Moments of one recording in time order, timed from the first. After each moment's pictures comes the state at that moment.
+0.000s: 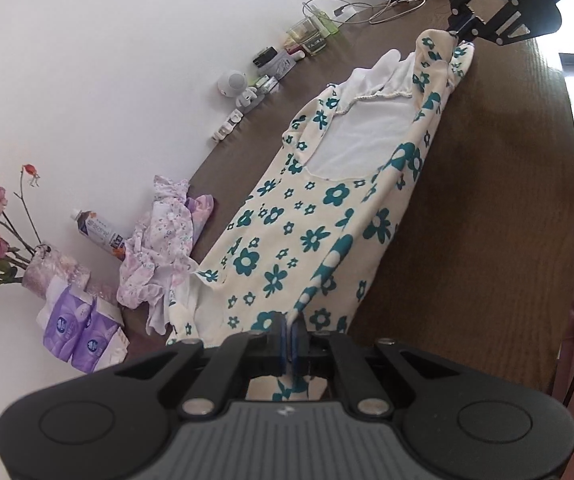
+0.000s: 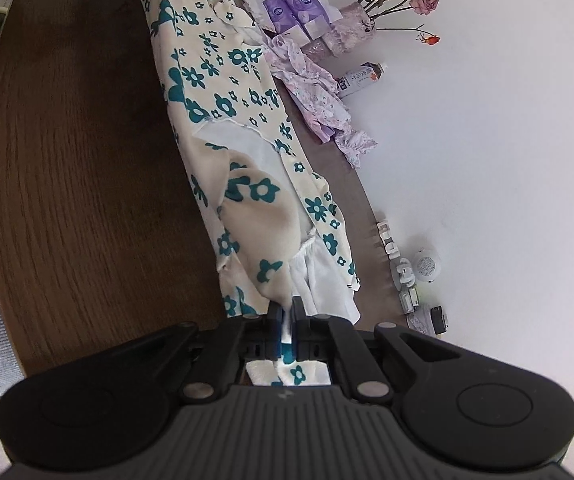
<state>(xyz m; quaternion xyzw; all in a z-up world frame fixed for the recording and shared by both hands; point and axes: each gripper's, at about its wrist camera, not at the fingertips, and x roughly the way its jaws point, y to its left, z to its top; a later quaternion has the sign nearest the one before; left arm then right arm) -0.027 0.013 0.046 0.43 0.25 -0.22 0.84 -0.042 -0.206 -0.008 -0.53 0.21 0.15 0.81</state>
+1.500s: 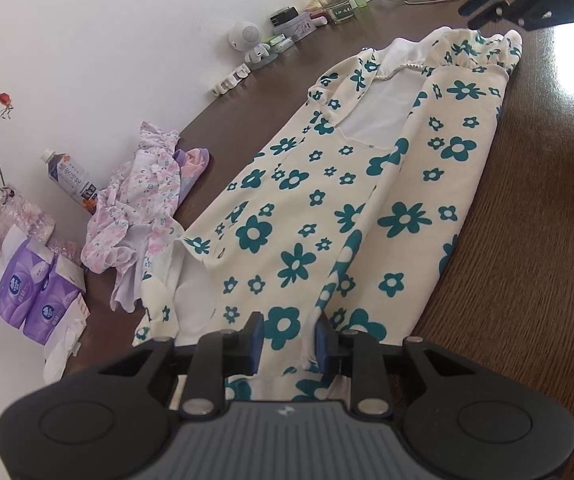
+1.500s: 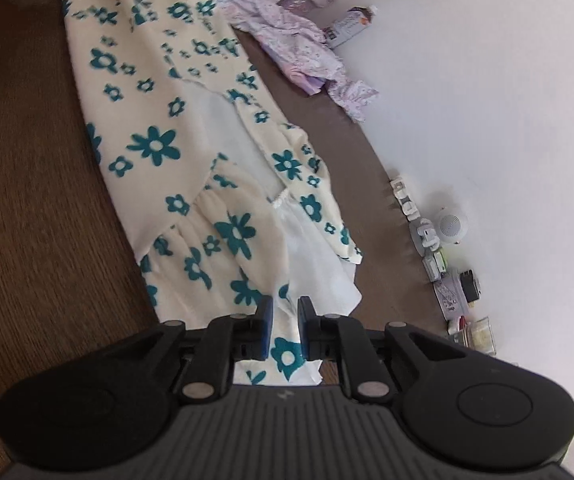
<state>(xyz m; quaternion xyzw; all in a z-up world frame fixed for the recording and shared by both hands) 0.050 0.027 0.022 0.37 0.31 -0.22 0.85 0.040 -0.235 0.001 -0.45 0.26 0.14 0.84</state>
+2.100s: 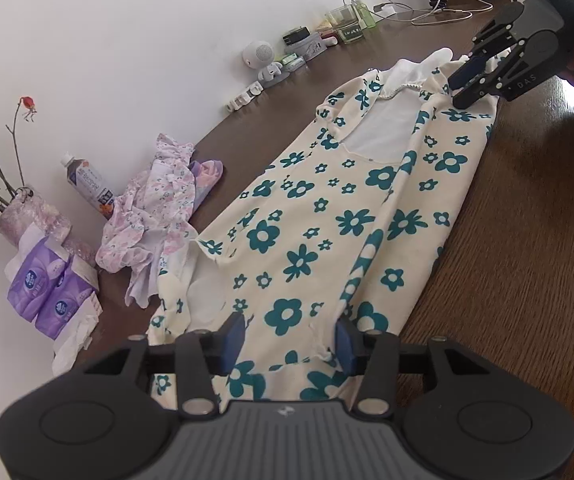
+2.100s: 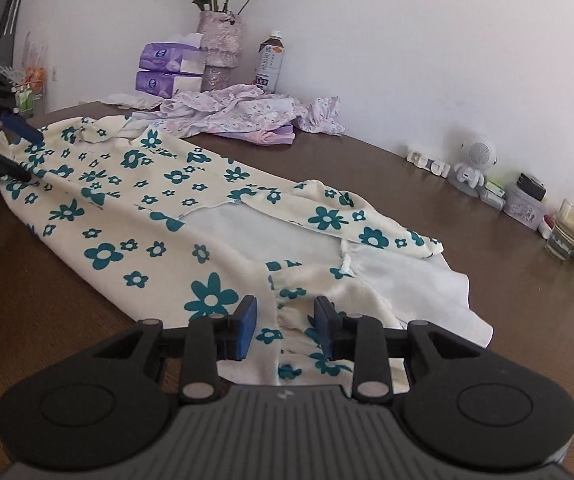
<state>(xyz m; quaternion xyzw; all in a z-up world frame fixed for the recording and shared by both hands) 0.025 0.041 0.032 0.36 0.28 -0.21 0.86 0.059 -0.217 -0.017 -0.14 0.28 0.16 0.94</state>
